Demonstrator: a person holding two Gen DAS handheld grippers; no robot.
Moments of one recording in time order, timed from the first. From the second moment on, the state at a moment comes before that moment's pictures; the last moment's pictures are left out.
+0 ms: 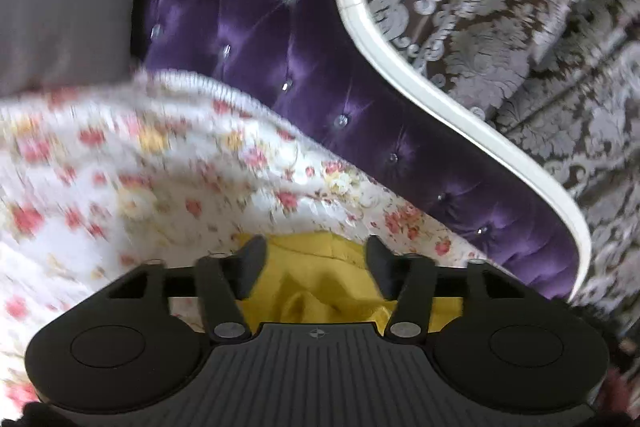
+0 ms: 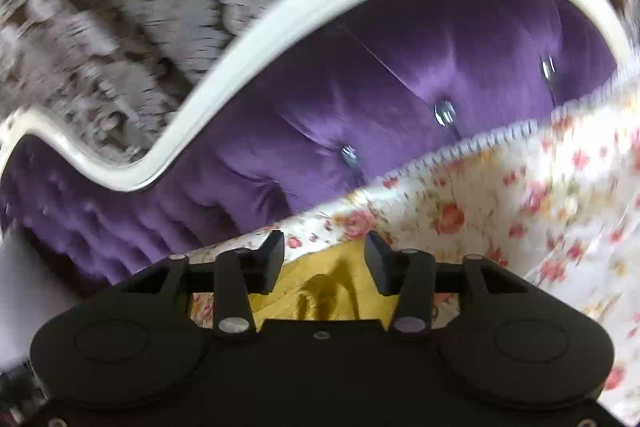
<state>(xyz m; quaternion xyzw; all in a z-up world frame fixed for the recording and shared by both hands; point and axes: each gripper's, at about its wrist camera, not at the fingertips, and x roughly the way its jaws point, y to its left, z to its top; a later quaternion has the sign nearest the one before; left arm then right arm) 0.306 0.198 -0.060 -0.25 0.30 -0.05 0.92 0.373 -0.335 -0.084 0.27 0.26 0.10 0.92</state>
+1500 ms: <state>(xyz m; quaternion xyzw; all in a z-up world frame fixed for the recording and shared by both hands) 0.294 0.106 -0.080 0.10 0.34 -0.13 0.93 0.347 -0.276 -0.082 0.00 0.32 0.15 0.93</state>
